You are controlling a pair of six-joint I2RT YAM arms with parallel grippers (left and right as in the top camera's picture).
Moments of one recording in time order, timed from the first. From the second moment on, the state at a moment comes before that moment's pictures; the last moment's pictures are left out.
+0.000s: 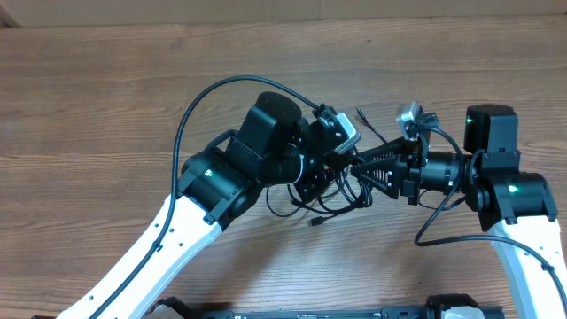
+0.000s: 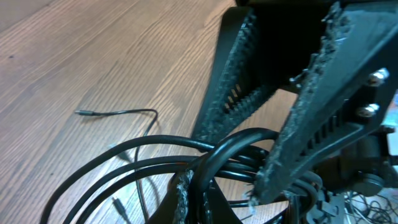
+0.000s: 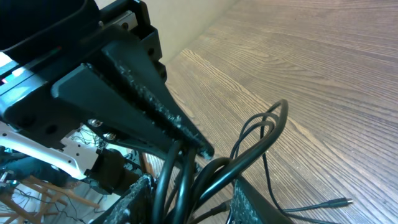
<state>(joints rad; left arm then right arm) -0.68 1.36 1.32 -0.64 0.48 0.13 0.05 1.12 1.04 -0.77 -1.16 -0.25</state>
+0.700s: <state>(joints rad) -0.68 1.36 1.32 -0.62 0.38 0.13 0.05 1.12 1.04 -0.79 -1.14 -0.24</state>
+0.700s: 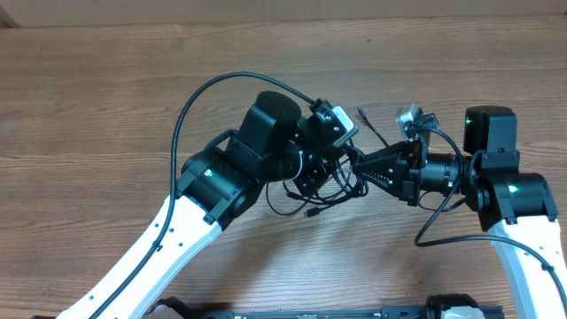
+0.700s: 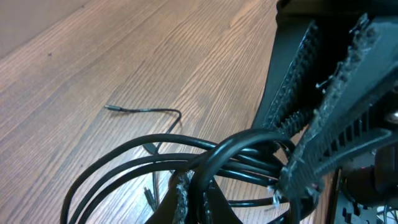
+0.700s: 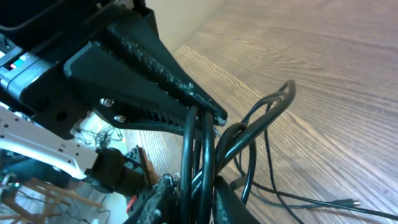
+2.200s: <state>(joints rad) -0.68 1.35 1.32 -0.65 0.52 -0.21 0.04 1.13 1.04 -0.56 -1.00 0.13</state>
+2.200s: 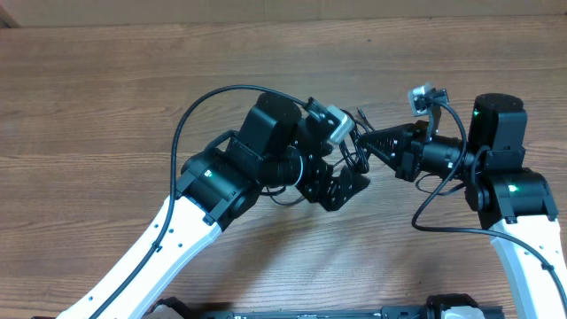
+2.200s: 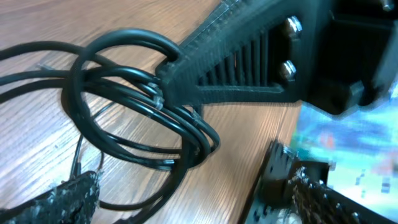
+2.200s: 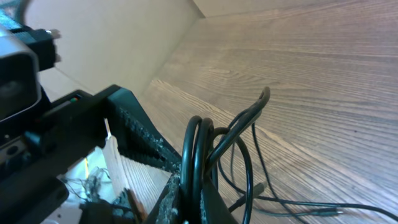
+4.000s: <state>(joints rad) -0.70 1.36 1.32 -0.69 -0.08 -0.47 0.05 1.13 1.04 -0.55 -0.86 0.33</state>
